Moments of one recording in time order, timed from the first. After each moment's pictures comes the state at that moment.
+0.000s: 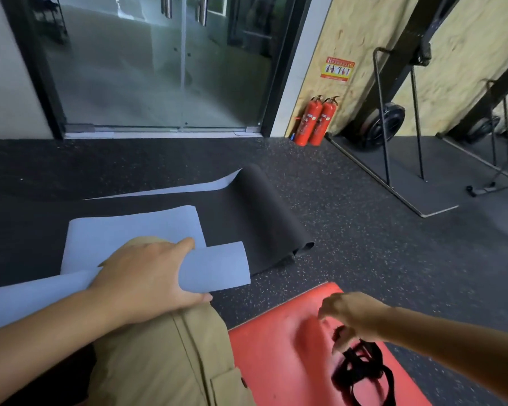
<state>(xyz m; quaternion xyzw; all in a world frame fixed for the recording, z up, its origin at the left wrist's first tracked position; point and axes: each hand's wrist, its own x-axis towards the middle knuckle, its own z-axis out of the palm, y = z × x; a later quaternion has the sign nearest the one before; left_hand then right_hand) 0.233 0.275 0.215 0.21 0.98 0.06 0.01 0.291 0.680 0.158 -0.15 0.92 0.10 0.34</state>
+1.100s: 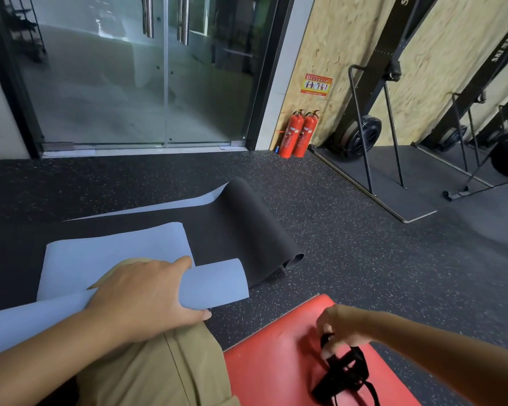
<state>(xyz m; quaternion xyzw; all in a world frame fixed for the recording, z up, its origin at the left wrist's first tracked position) 0.225 0.291 0.220 0.22 0.97 0.05 0.02 0.279 0.690 0.140 0.02 0.92 -0.04 0.38</state>
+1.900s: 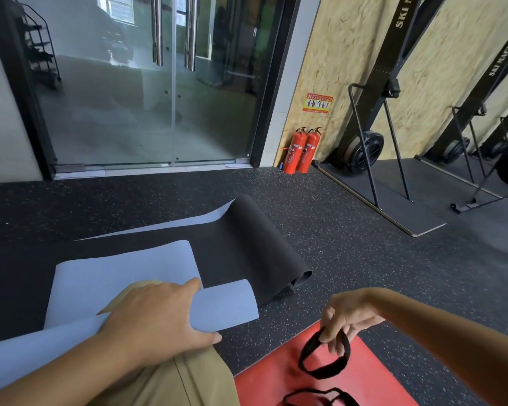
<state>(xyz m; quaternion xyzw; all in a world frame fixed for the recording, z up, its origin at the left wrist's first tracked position) 0.223 0.288 0.224 0.22 0.97 0.06 0.04 0.231 0.675 0.195 0.11 0.79 -0.34 0.50</state>
